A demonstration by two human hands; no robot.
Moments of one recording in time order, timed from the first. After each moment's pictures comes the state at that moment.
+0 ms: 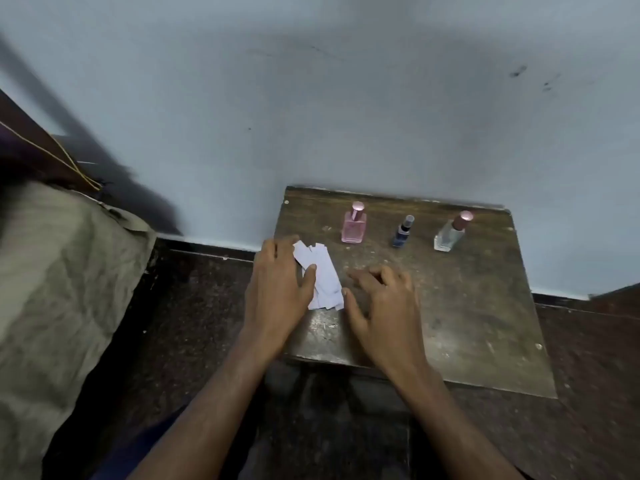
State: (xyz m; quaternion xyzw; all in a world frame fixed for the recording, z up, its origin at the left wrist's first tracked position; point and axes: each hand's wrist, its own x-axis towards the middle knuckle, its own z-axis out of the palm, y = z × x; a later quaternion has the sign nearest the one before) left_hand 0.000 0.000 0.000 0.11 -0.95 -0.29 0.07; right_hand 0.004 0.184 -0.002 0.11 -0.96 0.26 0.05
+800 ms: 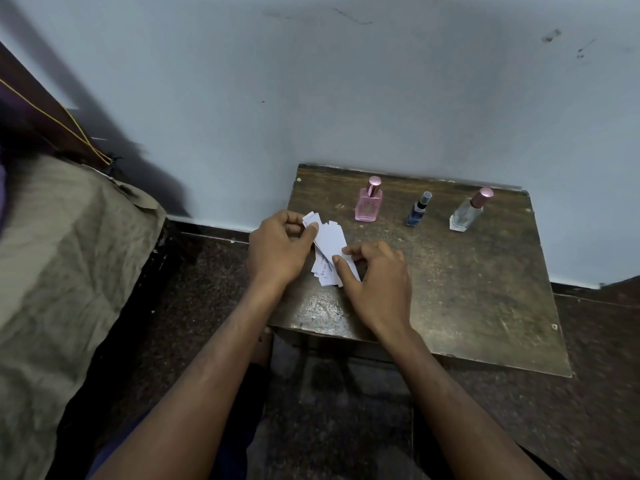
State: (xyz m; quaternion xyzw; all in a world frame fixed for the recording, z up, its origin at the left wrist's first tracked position) left_hand -0.021 -0.039 -0.002 0.25 -0.85 -0.47 0.07; right_hand -0.012 0.136 -0.031 0.06 -0.94 0.33 0.04
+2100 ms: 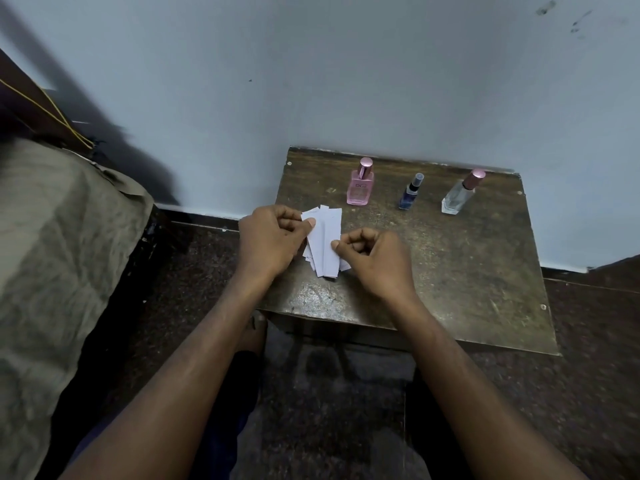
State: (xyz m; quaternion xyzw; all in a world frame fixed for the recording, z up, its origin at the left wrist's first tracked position) left_hand -0.009 -0.031 -0.004 0.20 -0.86 -0.47 0.05; right_hand -0.019 0.156 -0.012 -0.02 -0.85 0.52 -0.11
